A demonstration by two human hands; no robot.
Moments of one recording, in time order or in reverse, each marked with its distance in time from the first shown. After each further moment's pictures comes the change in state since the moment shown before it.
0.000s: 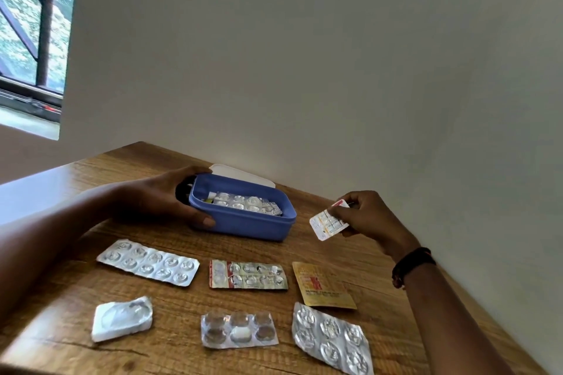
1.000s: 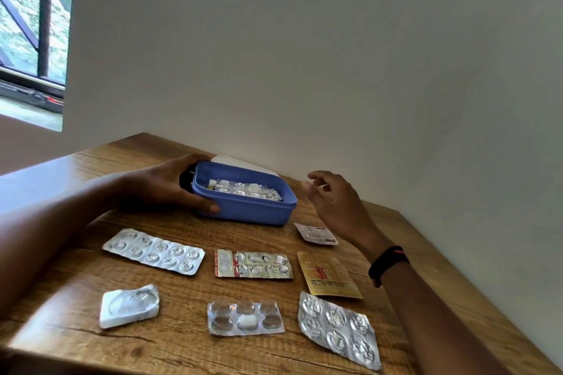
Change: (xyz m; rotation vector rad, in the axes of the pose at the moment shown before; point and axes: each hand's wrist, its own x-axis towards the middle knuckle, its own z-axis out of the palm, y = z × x) left_hand -0.001 0.004 0.003 0.007 0.076 0.009; right_hand -0.005 -0.017 0.049 -0.221 0.129 -0.365
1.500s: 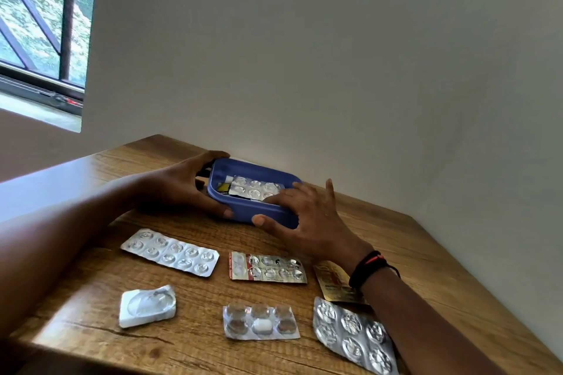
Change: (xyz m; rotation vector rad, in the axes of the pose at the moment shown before) left_hand 0.009 -0.011 -0.001 -0.052 0.003 0.067; right_hand -0.009 -0.031 0.042 -0.353 -0.236 -0.306
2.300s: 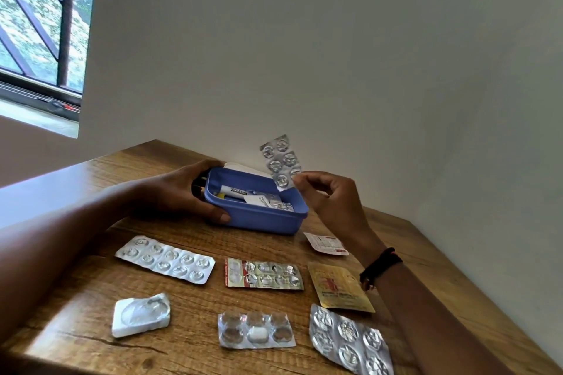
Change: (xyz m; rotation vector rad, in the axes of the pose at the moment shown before) left_hand -0.001 0.001 -0.001 0.013 -0.022 -0.035; right_hand 0.008 0.012 -0.028 0.825 0.385 0.225
